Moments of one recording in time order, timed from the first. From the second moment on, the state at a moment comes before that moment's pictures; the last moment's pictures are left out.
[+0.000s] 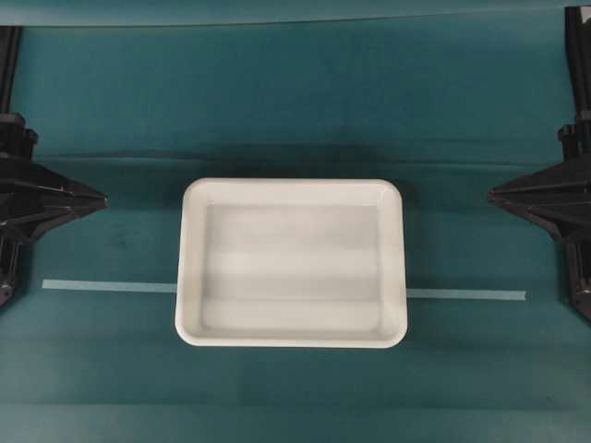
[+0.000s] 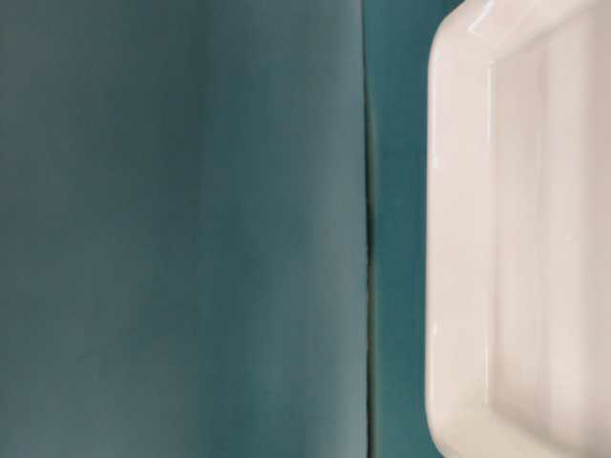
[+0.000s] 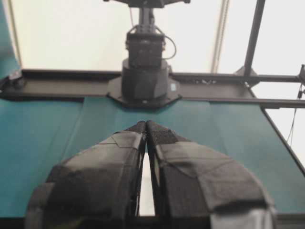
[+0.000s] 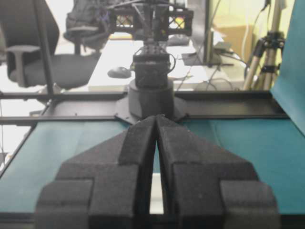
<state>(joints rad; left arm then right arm) 0.00 -0.99 1.17 0.00 -0.29 0.00 0.00 -0.99 1.17 0.00 -0.29 0.00</state>
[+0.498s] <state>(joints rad) -0.02 -0.86 1.07 0.02 -0.19 -0.53 -0.03 -0.89 1.11 0.27 -0.07 0.40</state>
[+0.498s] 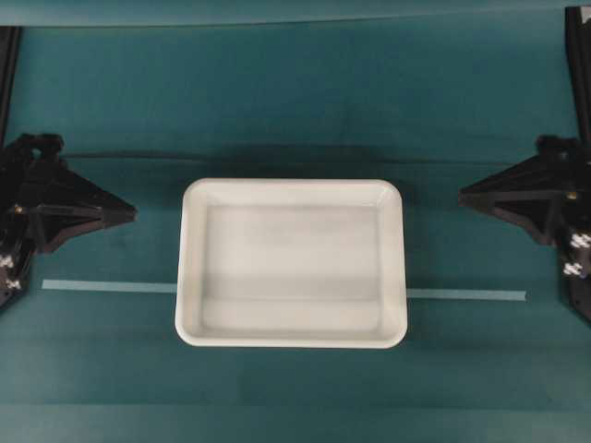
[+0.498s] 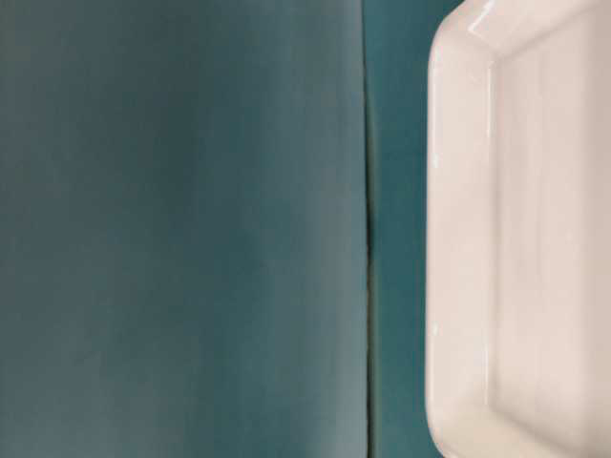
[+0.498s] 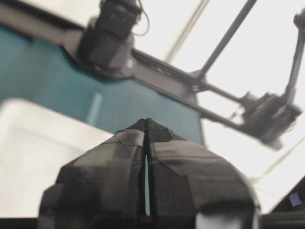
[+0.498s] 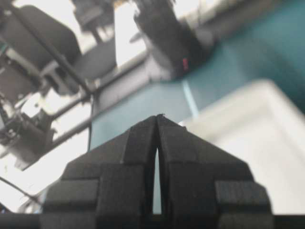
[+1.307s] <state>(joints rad) 0.01 -0.85 1.17 0.02 -0.09 -1.25 -0.11 -0.73 1.07 0.29 0.14 1.02</state>
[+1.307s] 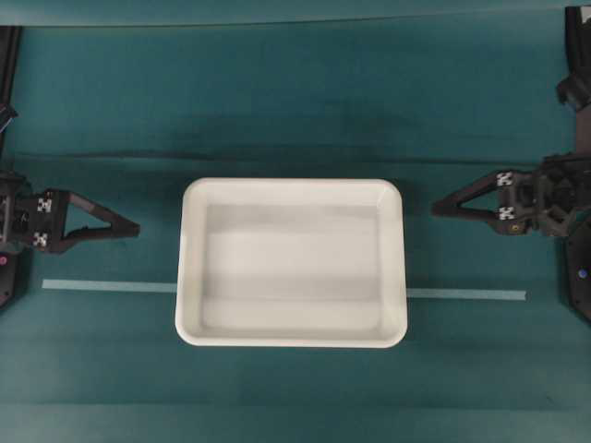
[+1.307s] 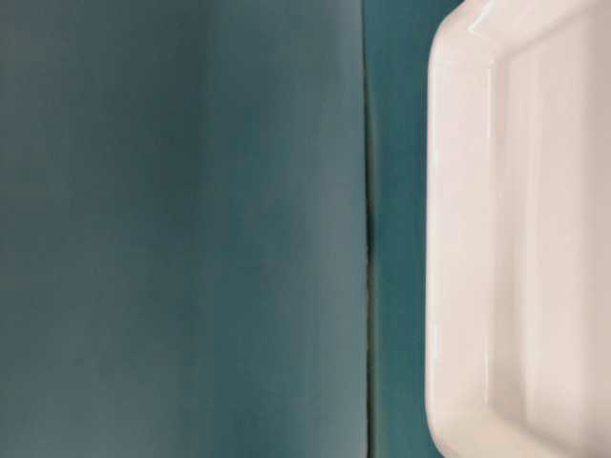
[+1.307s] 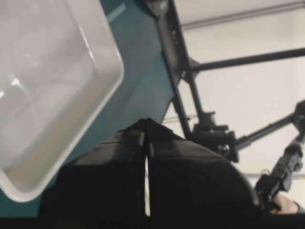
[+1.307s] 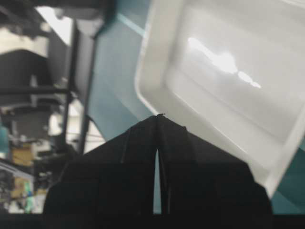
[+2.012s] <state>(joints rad) 0.01 -0.78 1.22 0.02 -0.04 -1.26 -0.08 -0.55 1.13 0.28 0.06 1.03</state>
